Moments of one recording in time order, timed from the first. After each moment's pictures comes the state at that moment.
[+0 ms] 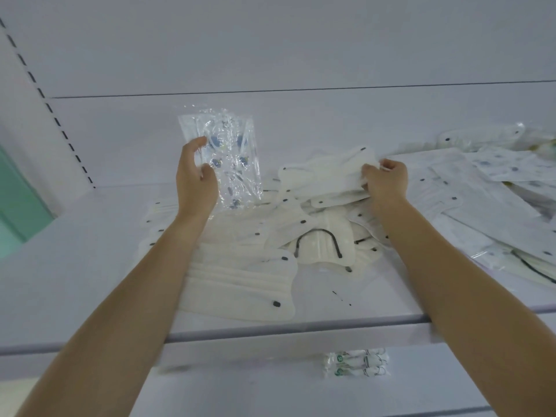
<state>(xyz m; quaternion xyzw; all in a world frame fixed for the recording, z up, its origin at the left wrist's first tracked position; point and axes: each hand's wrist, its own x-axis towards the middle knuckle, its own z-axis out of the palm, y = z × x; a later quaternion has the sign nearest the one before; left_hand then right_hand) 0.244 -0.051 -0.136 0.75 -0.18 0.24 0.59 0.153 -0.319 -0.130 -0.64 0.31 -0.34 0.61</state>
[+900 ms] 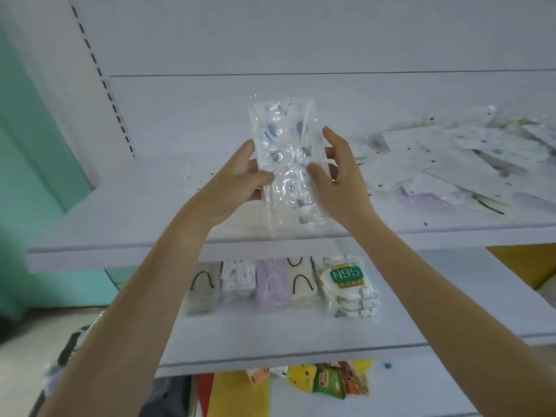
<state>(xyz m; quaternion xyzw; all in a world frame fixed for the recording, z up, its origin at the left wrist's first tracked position) 0.086 0.012 -0.105 0.68 -0.34 -0.15 0.63 0.024 -0.156 -0.128 -0.80 0.02 -0.33 0.50</state>
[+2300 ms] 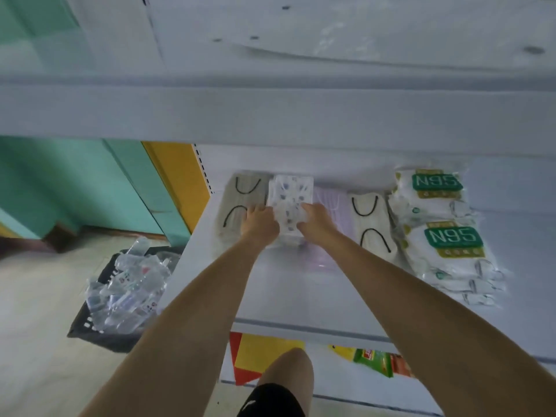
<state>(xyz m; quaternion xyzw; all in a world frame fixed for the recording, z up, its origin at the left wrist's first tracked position) 0.231 0.040 -0.477 0.98 -0.08 -0.09 0.16 0.200 -0.090 -0.472 -0.92 0.11 0.06 0.38</state>
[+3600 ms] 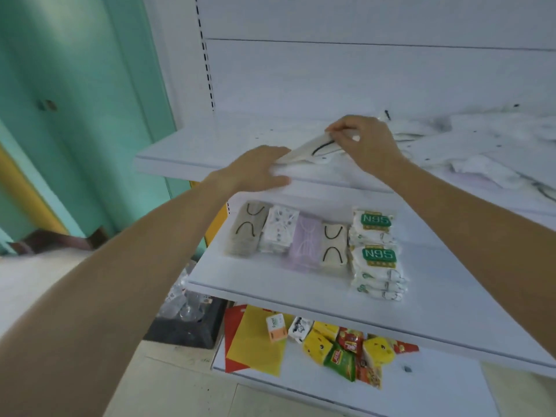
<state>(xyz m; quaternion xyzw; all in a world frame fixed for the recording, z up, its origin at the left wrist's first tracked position) 0.056 0.058 -0.151 0.93 -0.31 0.04 0.17 0.014 -0.158 -0.116 -0.91 -0.11 -0.24 0.31</state>
